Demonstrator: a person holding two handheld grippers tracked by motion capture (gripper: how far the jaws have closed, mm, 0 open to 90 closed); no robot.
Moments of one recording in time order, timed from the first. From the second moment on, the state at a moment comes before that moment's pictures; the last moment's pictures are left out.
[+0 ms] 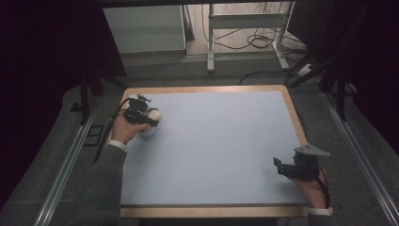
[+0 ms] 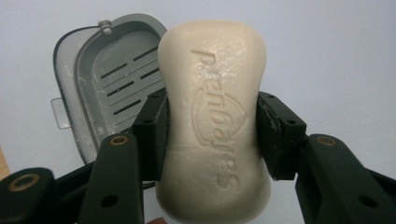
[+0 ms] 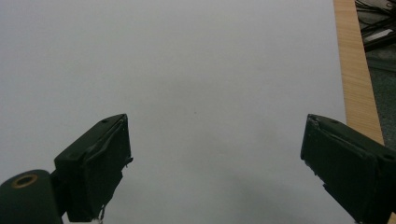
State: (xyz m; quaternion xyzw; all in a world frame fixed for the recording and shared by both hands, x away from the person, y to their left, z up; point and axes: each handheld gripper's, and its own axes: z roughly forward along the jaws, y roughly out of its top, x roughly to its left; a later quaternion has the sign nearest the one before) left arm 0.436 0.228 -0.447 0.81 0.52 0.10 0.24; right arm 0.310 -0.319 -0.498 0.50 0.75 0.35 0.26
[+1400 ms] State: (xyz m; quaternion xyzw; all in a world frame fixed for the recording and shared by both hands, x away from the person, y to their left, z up) left arm 0.450 0.241 -0.454 0.77 0.56 0.11 0.28; right arm 0.311 -0.319 -0.500 0.50 0.75 0.34 0.26
